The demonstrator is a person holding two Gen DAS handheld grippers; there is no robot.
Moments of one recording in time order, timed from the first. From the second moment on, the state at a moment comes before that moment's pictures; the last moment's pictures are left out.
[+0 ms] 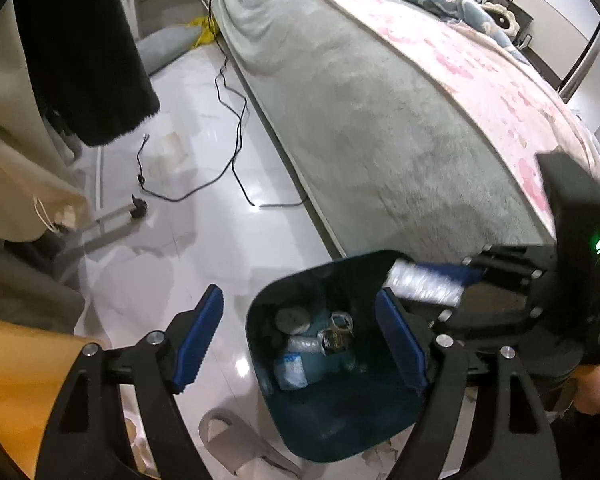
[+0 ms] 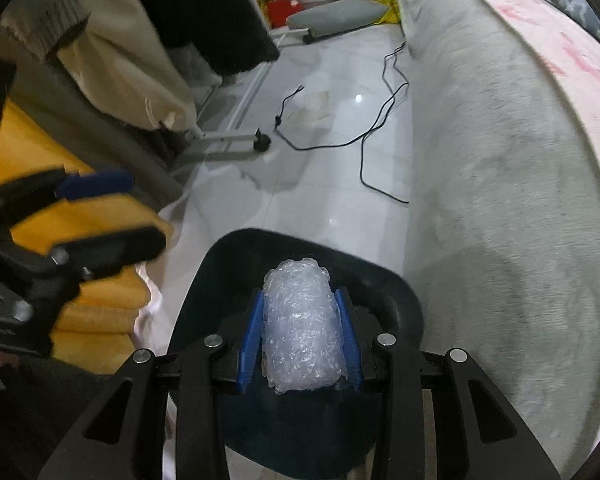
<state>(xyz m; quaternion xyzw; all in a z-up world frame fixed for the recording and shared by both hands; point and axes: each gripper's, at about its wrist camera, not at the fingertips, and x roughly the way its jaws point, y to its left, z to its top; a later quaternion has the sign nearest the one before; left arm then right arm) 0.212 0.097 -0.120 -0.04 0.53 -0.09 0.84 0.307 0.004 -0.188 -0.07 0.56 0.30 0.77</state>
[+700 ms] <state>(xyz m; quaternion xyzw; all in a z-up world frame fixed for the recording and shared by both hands) 0.210 0.083 -0.047 -0.08 0.38 -0.09 0.92 0.270 -0.010 -0.185 -0.13 0.57 0.32 0.74</state>
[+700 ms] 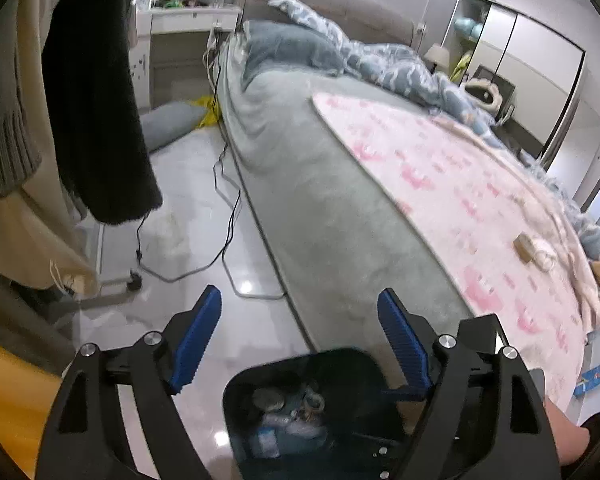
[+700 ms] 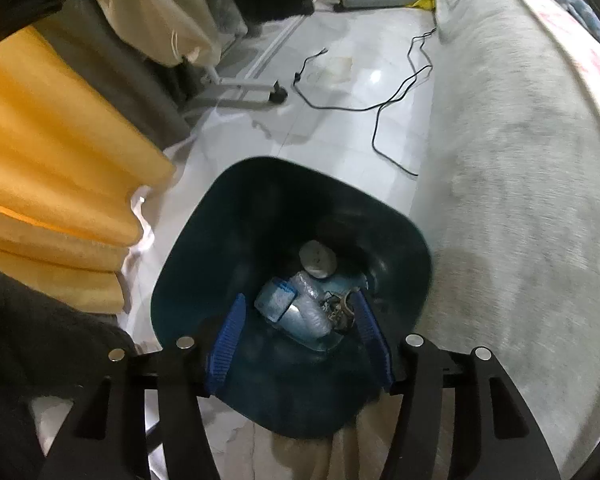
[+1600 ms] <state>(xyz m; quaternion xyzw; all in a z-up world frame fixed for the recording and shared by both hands) 0.221 -0.034 0.001 -0.04 0.30 -0.16 0.94 0.297 -0.172 -0.082 -0.04 0.40 0.21 0.89</state>
